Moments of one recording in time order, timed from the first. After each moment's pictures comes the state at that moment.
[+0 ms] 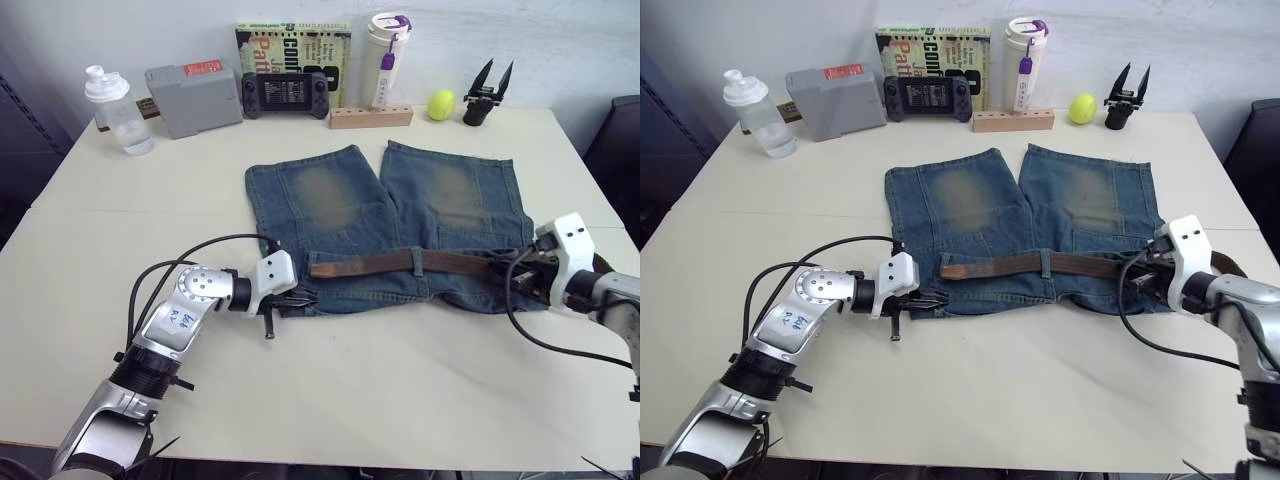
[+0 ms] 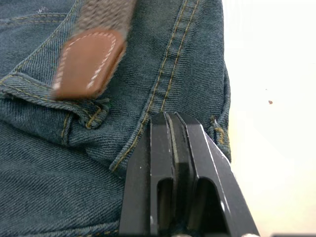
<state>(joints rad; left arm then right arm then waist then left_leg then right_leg) -0.50 0.56 -0.28 0.05 -0.15 0.31 -0.97 -0.30 -0.85 -0.28 -0.04 0.45 0.85 0.71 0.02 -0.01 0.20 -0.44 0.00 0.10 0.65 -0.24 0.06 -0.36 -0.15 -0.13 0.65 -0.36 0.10</state>
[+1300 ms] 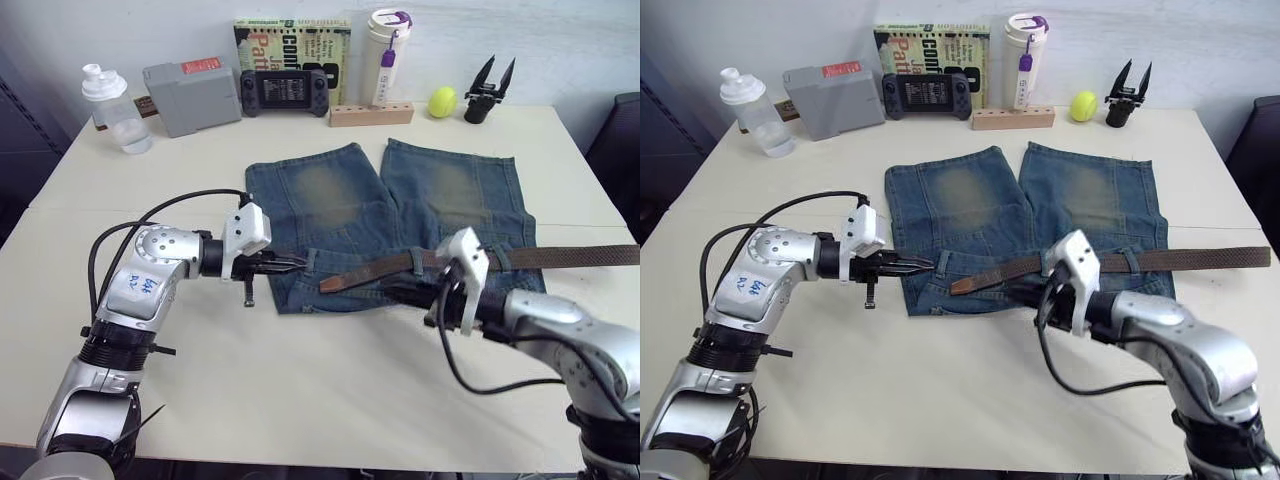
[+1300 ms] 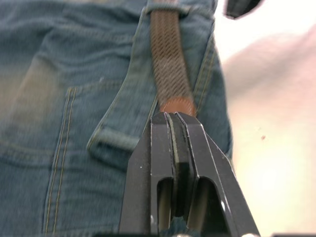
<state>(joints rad) -0.62 0.64 -0.14 0.04 -0.28 0.37 -1.12 -0.25 -0.71 -0.03 -0.62 0.70 0.95 0.61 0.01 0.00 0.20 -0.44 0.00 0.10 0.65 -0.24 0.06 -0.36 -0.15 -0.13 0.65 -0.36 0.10</state>
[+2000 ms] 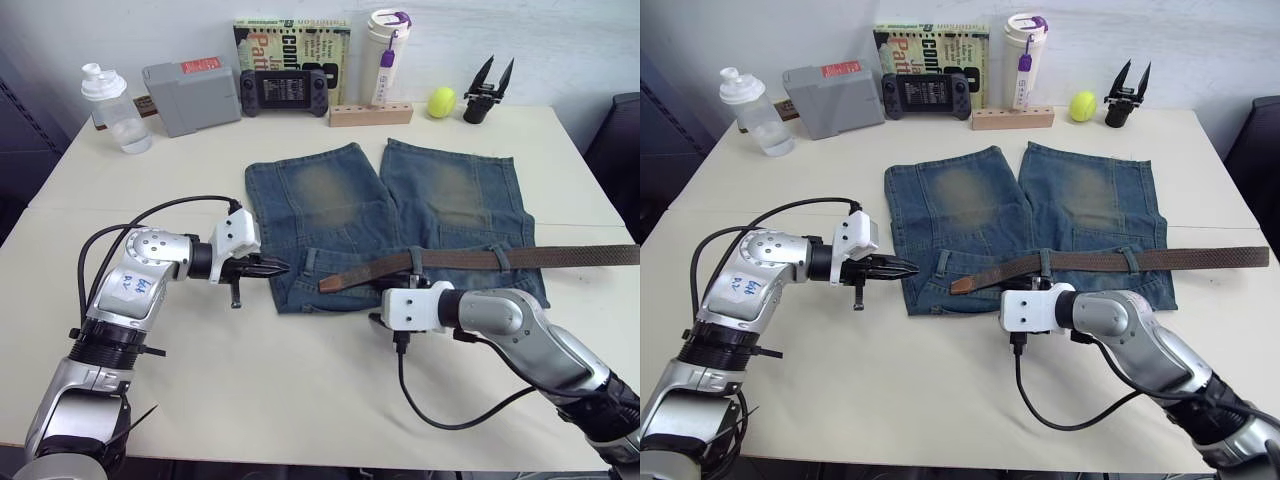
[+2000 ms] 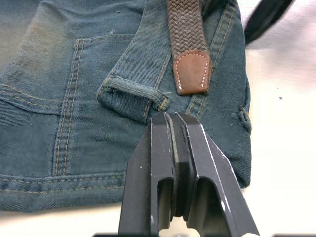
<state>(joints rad) -0.61 0.68 -0.14 0.09 -0.23 0.36 -1.13 -0.38 -0.86 0.42 -0.29 -0.15 0.11 0.77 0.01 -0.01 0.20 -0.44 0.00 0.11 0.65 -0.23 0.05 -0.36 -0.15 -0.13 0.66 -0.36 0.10</state>
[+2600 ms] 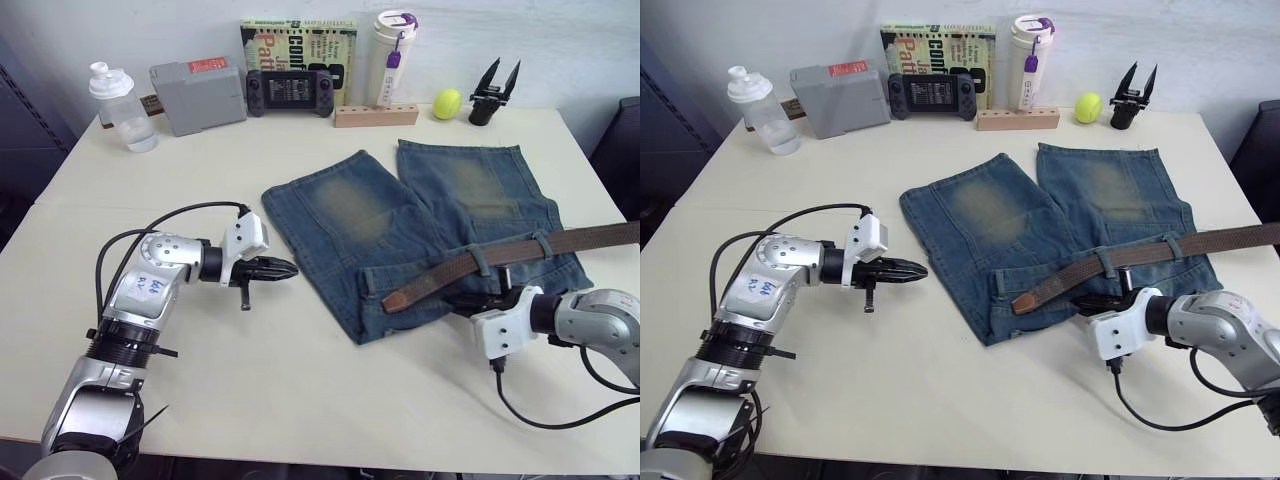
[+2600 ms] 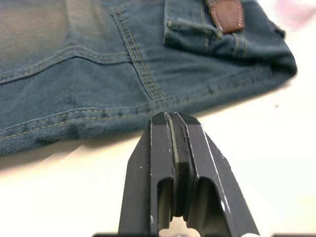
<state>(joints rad) -0.62 0.60 -0.17 0.15 -0.23 0.34 -1.14 -0.24 -1.13 0.17 0.20 -0.25 -0.73 0.70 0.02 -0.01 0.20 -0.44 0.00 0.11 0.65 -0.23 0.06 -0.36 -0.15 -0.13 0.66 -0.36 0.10</state>
